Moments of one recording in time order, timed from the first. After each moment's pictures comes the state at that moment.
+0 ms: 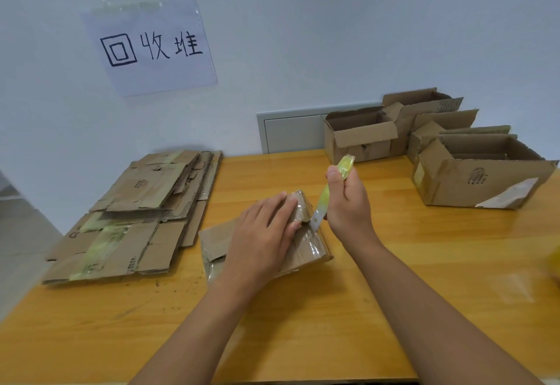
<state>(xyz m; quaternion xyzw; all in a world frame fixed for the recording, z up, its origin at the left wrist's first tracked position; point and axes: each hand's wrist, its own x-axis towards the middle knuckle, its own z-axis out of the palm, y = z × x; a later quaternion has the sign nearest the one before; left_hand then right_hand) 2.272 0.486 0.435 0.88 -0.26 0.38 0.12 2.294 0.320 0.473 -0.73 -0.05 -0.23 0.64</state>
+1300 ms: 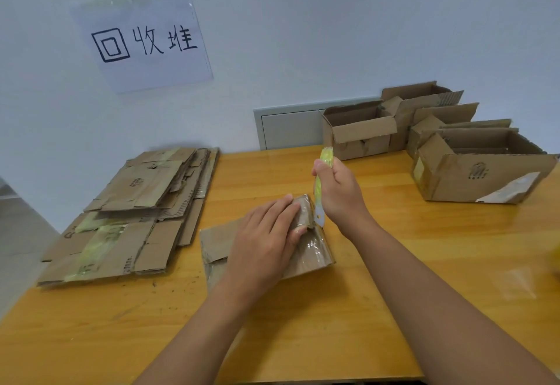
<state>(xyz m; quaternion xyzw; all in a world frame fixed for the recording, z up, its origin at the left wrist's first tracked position) 2.268 0.479 0.431 0.87 -0.28 0.40 0.11 2.314 0.319 0.484 -0.76 -0.06 -0.15 0.63</state>
